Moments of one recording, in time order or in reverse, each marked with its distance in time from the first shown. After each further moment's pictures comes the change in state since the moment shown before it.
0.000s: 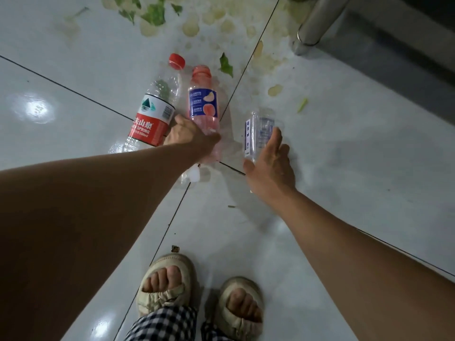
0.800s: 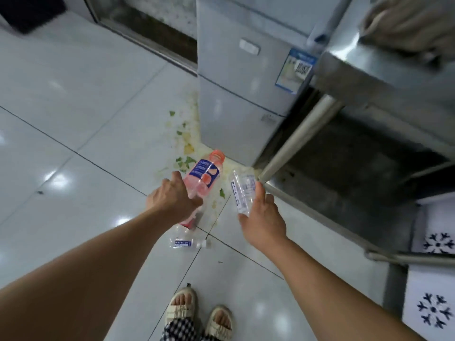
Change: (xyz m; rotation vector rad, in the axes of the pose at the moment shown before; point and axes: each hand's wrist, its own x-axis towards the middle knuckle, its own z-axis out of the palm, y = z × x) left_hand -0.284 0.096 -0.383 0.195 0.181 0.217; right_hand -0.248 -0.200 -0.366 -0.143 0.068 -0.265
